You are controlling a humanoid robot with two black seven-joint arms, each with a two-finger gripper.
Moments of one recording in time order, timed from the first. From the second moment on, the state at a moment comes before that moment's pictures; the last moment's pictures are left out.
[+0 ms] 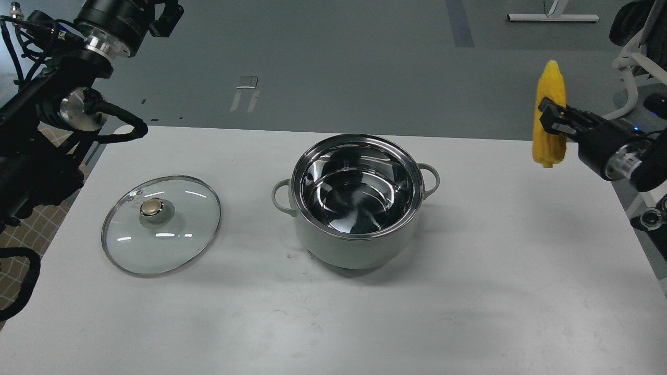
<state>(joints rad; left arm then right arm) -0.93 0.50 -0.87 -0.80 0.29 -0.32 -0.39 0.52 -0.52 1.14 1.34 -1.88 0.26 0.02</state>
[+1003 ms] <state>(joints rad) -0.94 0.53 -0.88 -0.80 0.28 -0.33 -0.39 0.80 -0.18 0.59 1.20 -2.02 0.27 0.01</state>
